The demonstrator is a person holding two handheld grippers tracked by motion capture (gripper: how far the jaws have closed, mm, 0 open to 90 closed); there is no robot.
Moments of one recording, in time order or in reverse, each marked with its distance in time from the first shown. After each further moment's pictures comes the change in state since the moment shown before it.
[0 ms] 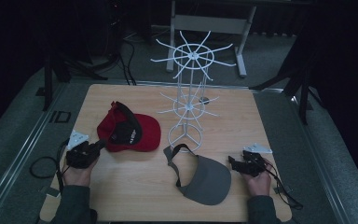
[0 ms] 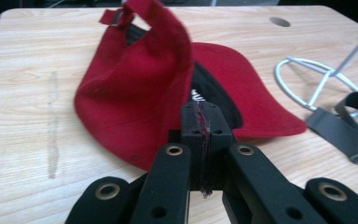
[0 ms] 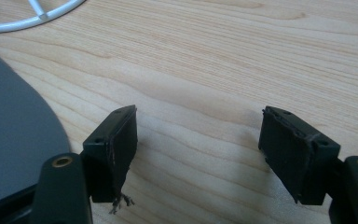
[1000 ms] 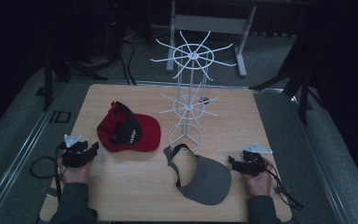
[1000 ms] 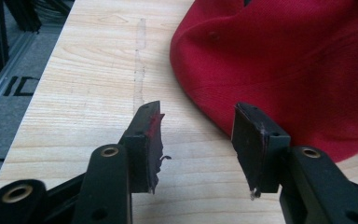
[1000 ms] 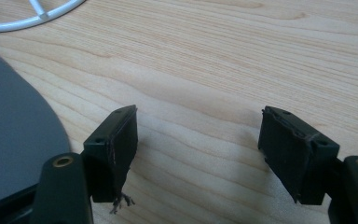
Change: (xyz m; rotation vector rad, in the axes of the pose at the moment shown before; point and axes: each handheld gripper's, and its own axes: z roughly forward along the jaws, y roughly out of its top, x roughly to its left) left arm 0.046 -0.034 0.031 0.059 0.254 -0.142; right arm 0.000 0.000 0.000 -0.001 0.002 -0.001
